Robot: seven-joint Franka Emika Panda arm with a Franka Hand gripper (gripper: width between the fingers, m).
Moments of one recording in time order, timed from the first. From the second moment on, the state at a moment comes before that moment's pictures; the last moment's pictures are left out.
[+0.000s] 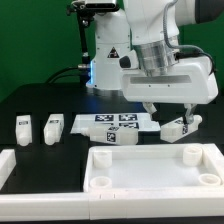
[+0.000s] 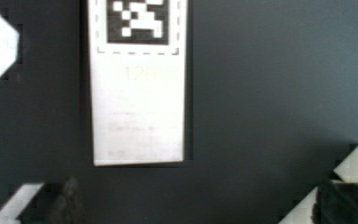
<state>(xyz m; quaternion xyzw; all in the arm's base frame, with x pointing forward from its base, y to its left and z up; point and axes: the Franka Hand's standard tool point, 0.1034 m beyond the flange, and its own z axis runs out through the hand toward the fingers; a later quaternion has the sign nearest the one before) 0.446 0.097 0.045 -0.91 0.39 0.02 0.10</state>
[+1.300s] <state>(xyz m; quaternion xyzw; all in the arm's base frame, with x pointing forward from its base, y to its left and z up) 0.448 0.098 0.032 -0.83 0.33 0.37 0.27</state>
